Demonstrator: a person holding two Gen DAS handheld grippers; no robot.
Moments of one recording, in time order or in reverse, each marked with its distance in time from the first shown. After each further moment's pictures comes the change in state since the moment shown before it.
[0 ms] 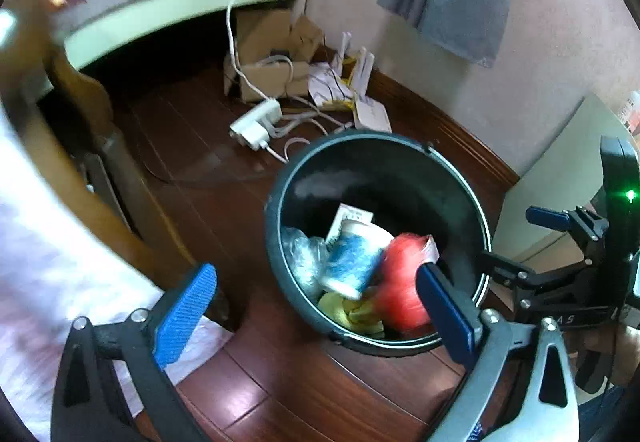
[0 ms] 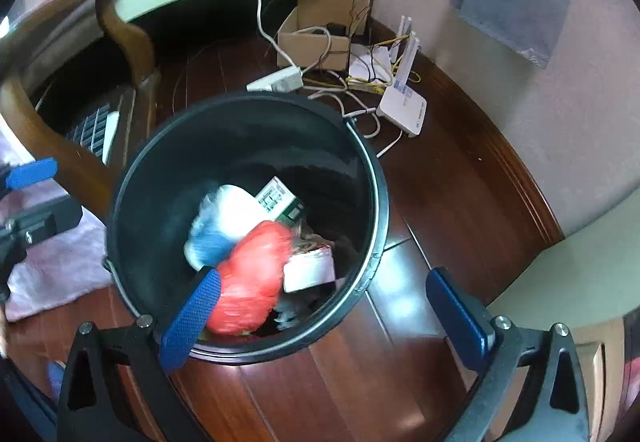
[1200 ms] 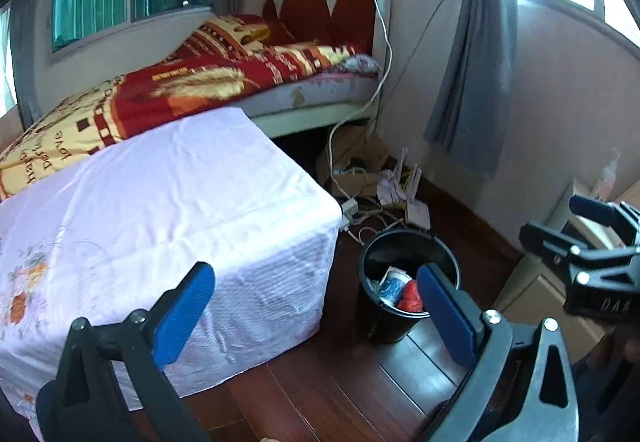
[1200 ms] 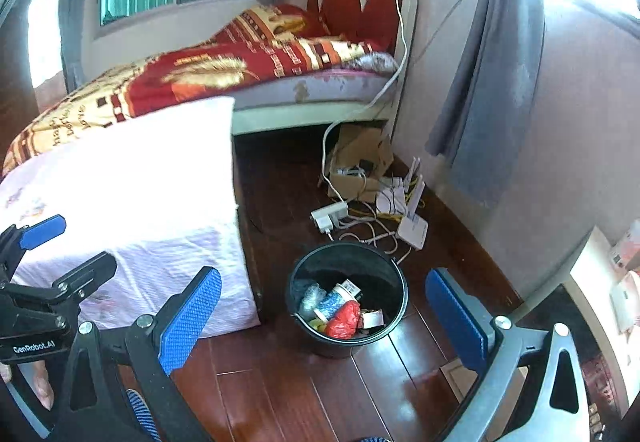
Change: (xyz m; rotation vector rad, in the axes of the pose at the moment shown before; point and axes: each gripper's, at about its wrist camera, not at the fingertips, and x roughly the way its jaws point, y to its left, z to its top) left arm -0.278 0.026 -0.044 -0.113 -0.329 0.225; right arm -0.323 0.131 -0.010 -0.084 -0.378 0.006
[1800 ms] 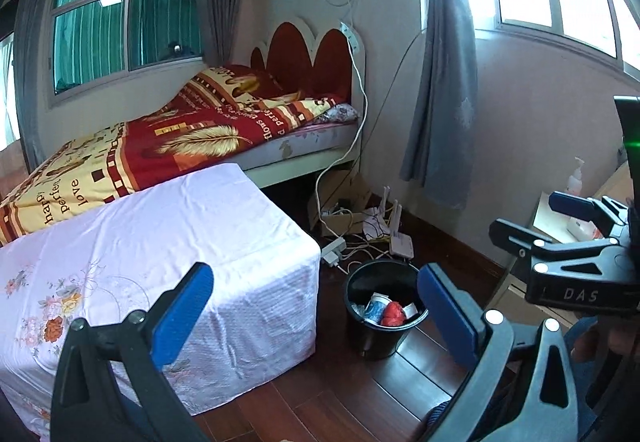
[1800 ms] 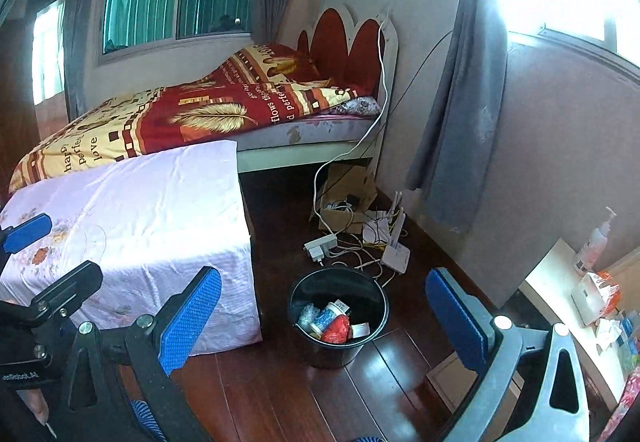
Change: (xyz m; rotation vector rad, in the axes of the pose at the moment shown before) left arm -0.086 -0.016 0.005 0.058 -0.153 -0.014; right arm -0.092 -0.002 0.000 0.028 -0.118 -0.042
